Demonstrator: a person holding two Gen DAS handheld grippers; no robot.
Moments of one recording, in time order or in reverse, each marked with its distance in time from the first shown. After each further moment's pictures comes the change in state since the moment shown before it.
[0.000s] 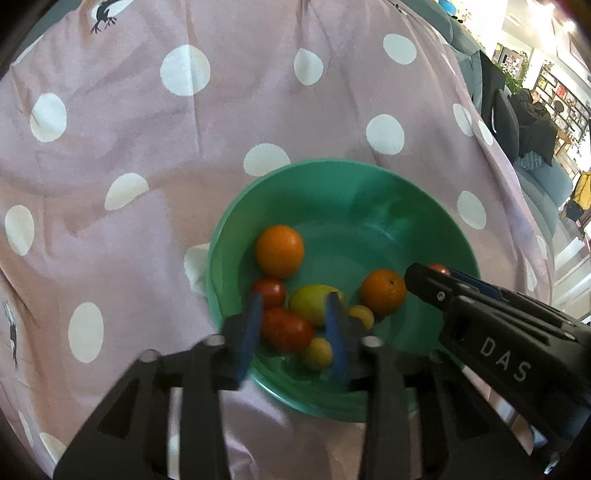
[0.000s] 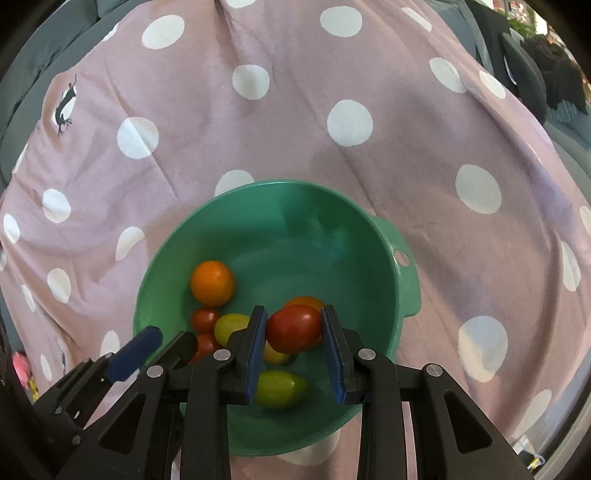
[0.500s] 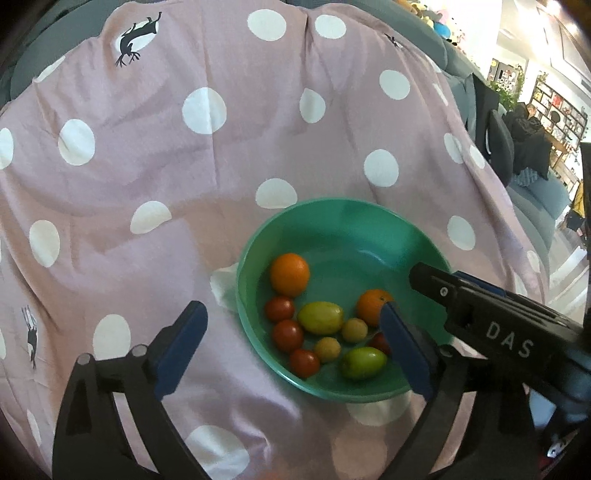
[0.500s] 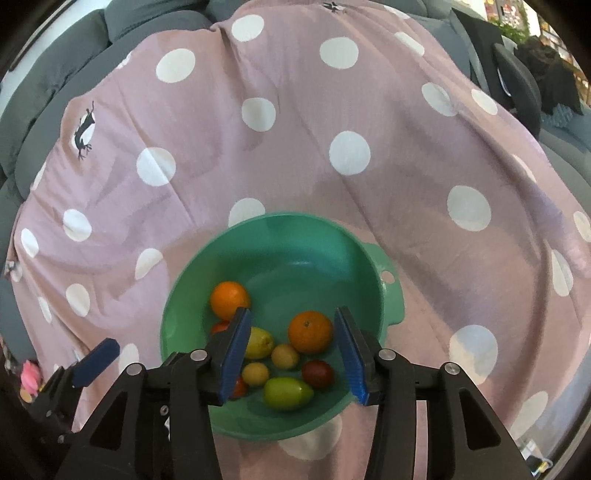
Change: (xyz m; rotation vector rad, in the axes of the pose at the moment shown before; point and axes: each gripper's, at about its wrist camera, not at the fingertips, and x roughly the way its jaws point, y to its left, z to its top) left arm -0.038 0.004 0.000 -0.003 -0.096 0.007; right arm -0.031 -0.002 0.000 0.007 -0.092 0.023
